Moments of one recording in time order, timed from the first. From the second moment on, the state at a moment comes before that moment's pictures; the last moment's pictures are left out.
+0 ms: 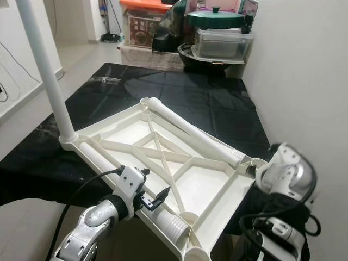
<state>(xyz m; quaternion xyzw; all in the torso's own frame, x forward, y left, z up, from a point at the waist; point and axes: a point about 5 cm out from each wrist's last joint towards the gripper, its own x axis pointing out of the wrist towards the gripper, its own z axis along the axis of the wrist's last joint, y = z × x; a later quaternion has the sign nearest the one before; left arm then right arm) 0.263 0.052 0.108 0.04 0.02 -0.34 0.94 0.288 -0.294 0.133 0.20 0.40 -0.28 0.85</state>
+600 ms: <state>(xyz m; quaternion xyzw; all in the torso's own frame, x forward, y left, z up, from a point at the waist) 0.263 0.052 0.108 0.04 0.02 -0.34 0.94 0.297 -0.269 0.112 0.15 0.45 -0.22 0.85</state>
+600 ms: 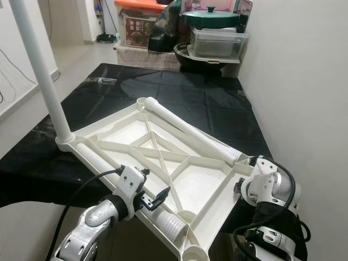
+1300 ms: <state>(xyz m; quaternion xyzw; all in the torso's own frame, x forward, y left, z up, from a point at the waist) 0.255 0.049 0.120 0.04 0.00 -0.34 0.94 0.353 -0.243 0.125 0.10 0.42 -0.19 0.88</state>
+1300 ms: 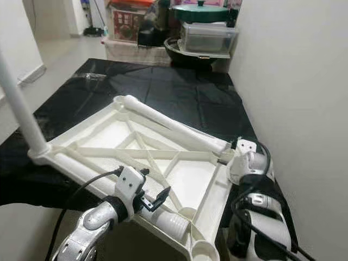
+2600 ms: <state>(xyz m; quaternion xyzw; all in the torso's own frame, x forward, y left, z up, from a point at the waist) 0.226 0.040 0.136 0.00 0.00 -0.34 0.94 0.407 -0.172 0.184 0.29 0.29 -0.19 0.89</state>
